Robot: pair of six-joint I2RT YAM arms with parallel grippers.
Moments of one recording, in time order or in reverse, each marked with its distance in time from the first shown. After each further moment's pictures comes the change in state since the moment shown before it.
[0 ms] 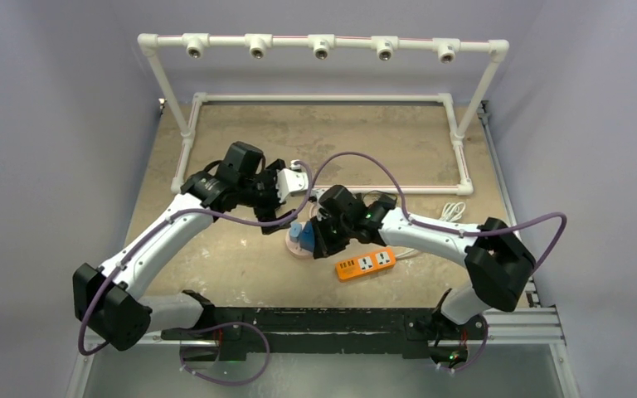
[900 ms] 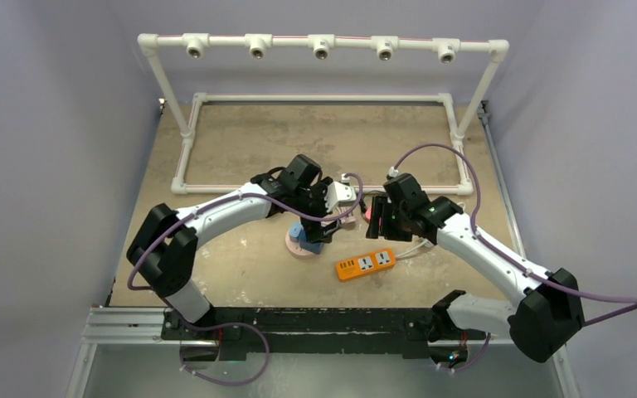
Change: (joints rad) left arm -0.208 0.349 0.013 0.286 0.027 -0.184; right arm -0.314 -0.352 -0.109 -0.333 0.250 0.126
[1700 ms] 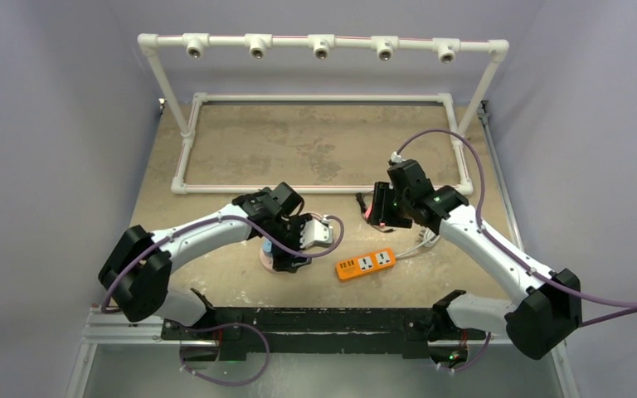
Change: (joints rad) left arm -0.024 -0.149 -0.218 -0.198 -0.056 0.207; right arm -0.042 0.007 0.110 -0.026 0.018 -0.039
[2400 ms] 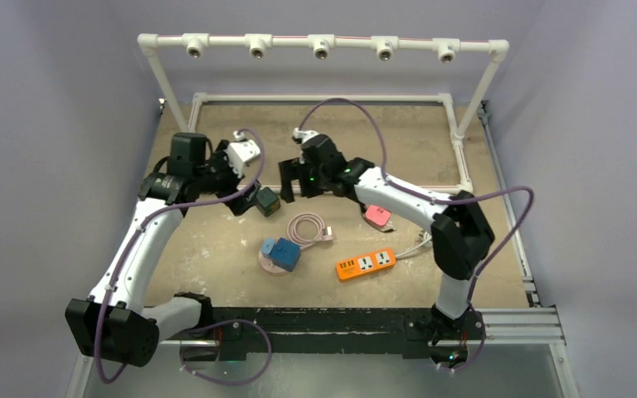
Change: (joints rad) left arm 0.529 -0.321 0.194 -0.097 0.059 -0.126; right arm 0.233 0.595 0.452 0.349 -0.058 -0.151
